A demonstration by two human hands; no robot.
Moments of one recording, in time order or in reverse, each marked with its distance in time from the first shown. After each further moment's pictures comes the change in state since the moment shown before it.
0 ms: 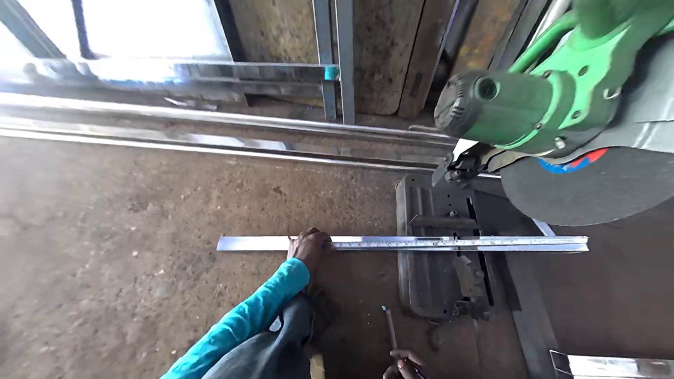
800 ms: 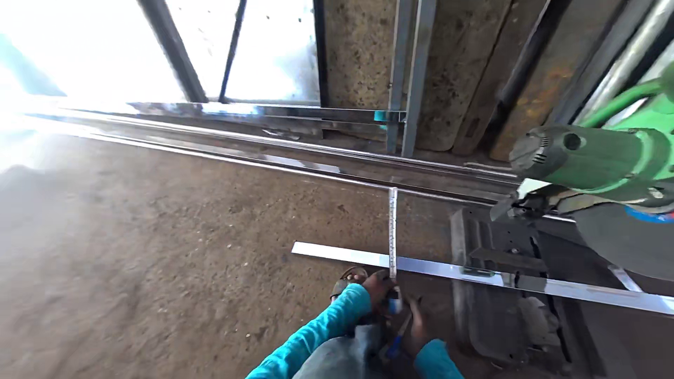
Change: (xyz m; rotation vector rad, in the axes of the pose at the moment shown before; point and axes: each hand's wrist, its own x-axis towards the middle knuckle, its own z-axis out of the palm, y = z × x) left_hand -0.058 -0.003 0.009 -0.914 -0.382 -0.153; right_hand 0.112 -0.092 0.129 -0.818 0.068 -0.208
